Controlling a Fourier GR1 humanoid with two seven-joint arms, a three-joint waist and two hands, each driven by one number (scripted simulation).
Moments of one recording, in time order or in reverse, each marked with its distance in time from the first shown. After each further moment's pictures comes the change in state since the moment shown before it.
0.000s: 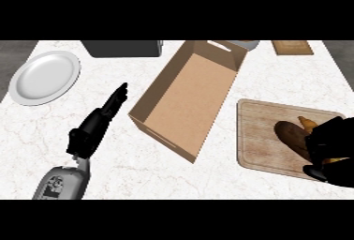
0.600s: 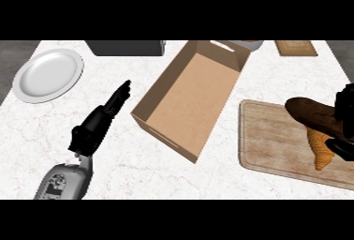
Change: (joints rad) left arm -0.020 -0.019 0.005 -0.009 -0.015 -0.014 0.018; right arm -0.216 -0.011 -0.122 0.037 -0.303 0.193 0.320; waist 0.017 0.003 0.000
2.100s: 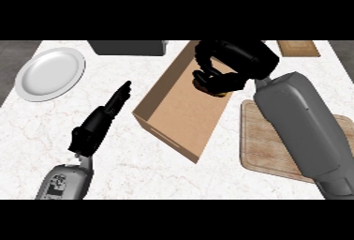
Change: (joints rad) left arm 0.006 -0.024 0.025 -0.001 -0.028 -0.032 -0.009; right arm -0.529 0.487 0.290 0.591 0.461 -0.233 0.187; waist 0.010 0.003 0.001
